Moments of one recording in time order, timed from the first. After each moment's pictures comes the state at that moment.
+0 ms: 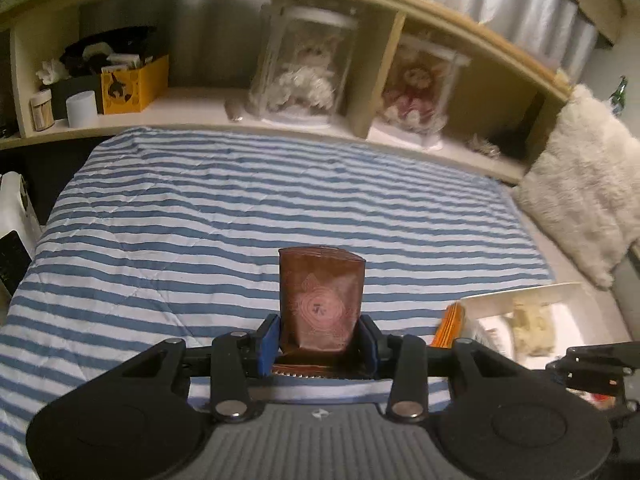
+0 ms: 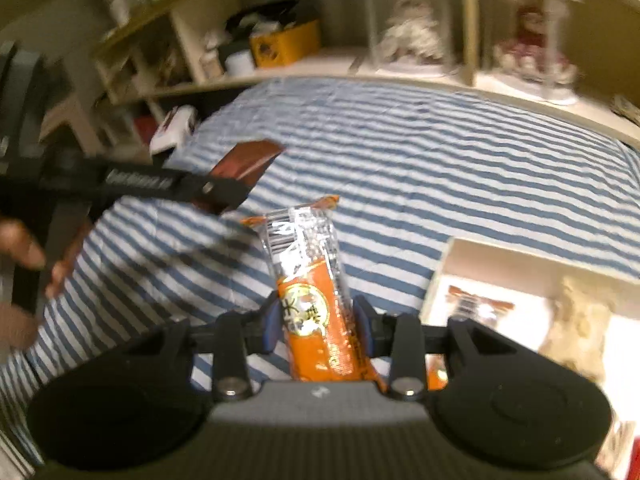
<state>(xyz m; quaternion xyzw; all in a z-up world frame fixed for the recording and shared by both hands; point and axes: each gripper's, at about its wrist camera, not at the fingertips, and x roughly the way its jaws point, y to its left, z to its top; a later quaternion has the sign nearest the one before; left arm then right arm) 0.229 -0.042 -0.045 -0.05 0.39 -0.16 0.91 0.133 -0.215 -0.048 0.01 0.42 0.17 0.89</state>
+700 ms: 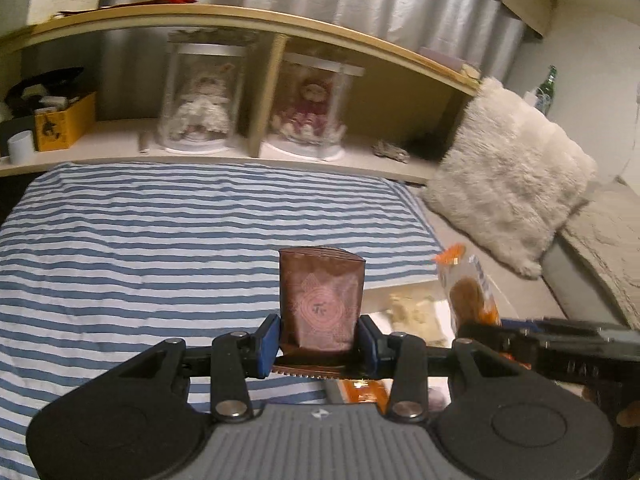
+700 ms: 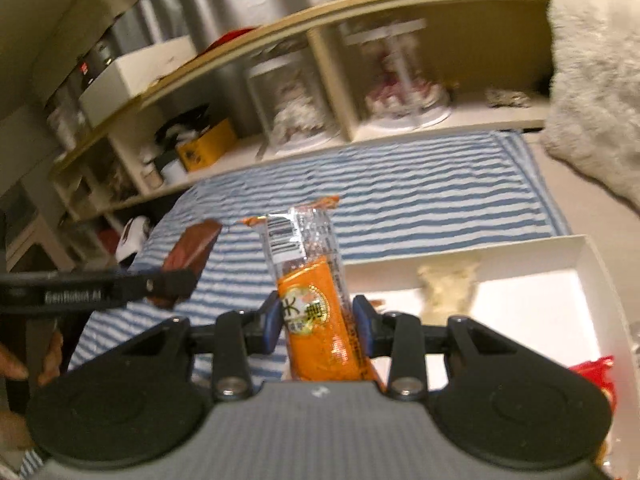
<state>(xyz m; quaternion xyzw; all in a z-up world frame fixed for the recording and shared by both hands) 0.164 -0.138 -0.006 -0.04 0.36 -0.24 0.90 0.075 -0.326 -0.021 0.13 0.33 0.08 0.93</state>
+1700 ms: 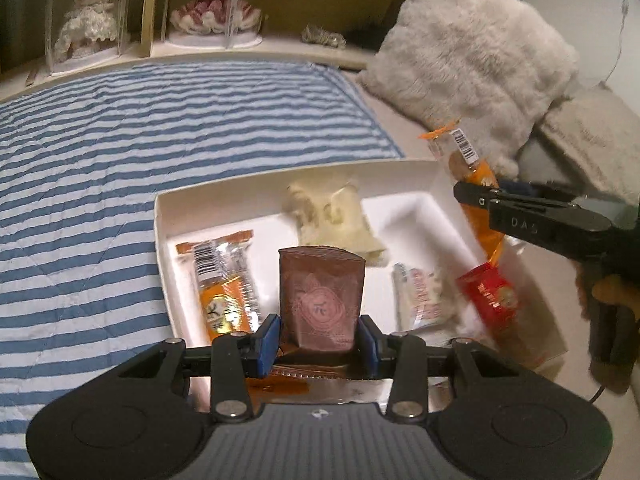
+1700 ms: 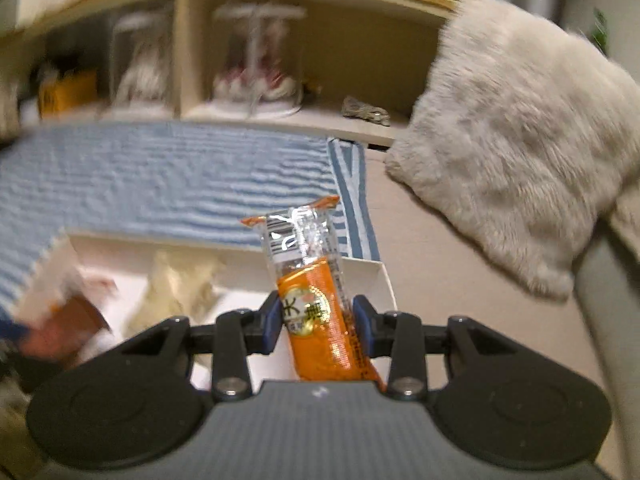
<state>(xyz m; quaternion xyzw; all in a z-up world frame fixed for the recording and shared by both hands) 0.176 -0.259 -0.092 0.01 0.46 -0.30 0.84 0.112 -0.410 -0.090 -0.07 0.34 -0.10 0.93</state>
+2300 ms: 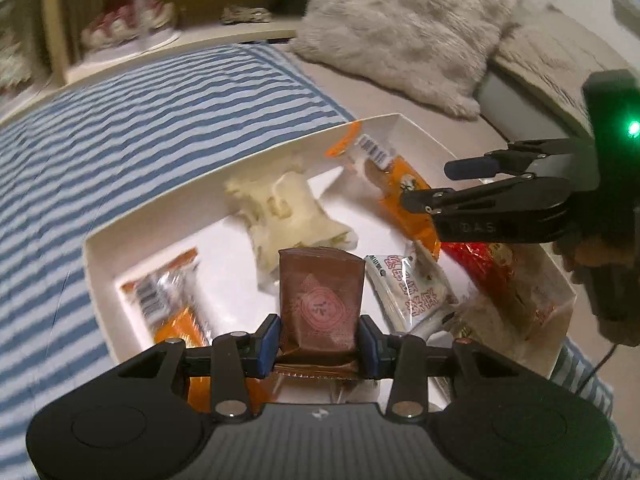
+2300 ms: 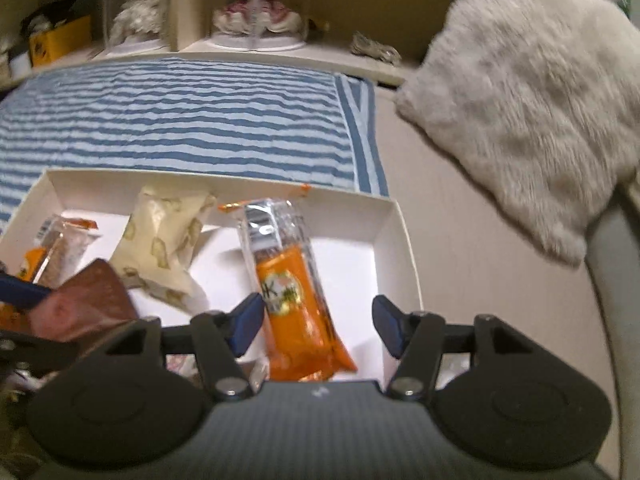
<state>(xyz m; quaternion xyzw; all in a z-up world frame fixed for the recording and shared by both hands) 0.188 -0.299 -0.102 0.11 0.45 -0.38 0.80 0.128 -0.417 -0.119 -0.04 0.42 -0.11 0.90</state>
